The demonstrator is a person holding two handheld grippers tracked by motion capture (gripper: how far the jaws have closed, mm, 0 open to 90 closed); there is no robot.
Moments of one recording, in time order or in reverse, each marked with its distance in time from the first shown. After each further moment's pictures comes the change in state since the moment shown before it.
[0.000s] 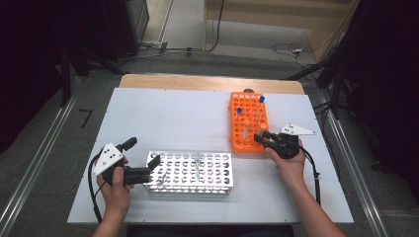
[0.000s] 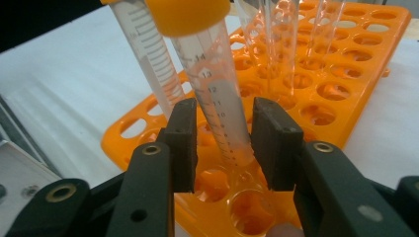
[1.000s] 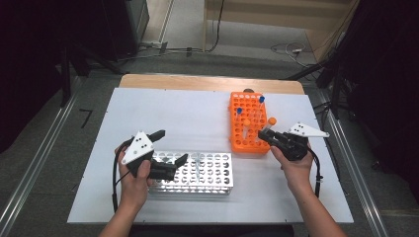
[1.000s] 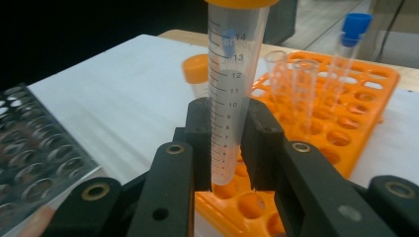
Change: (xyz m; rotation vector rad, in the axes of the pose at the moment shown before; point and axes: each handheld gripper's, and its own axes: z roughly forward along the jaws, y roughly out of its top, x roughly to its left) left arm -0.050 0.045 0.043 0.095 -0.164 0.104; right arm 0.024 0.026 -0.039 -0.094 0.061 -0.018
